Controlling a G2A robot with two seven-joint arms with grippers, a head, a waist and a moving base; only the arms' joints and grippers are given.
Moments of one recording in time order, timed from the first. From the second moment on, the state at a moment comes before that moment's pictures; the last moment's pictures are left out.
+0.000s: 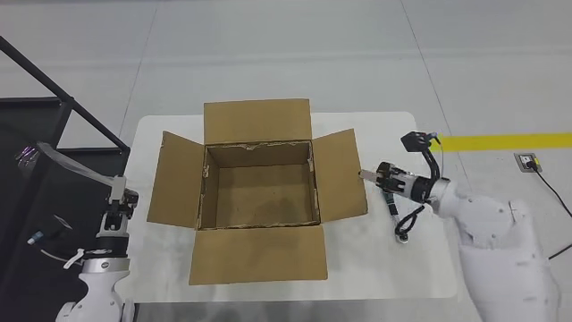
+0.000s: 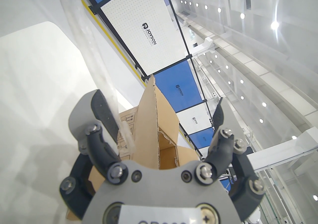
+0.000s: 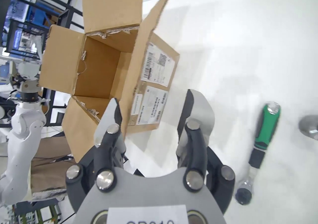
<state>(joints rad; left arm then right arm) 1.49 -1.29 -1.78 -1.79 0.12 -0.26 0.03 -0.94 -1.28 1.61 -1.57 -0.61 -0.23 1.07</state>
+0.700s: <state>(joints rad) 1.47 -1.29 -1.76 -1.78 0.13 -0.25 0.02 -0.88 -1.25 1.42 -1.42 -1.17 0.05 1.23</state>
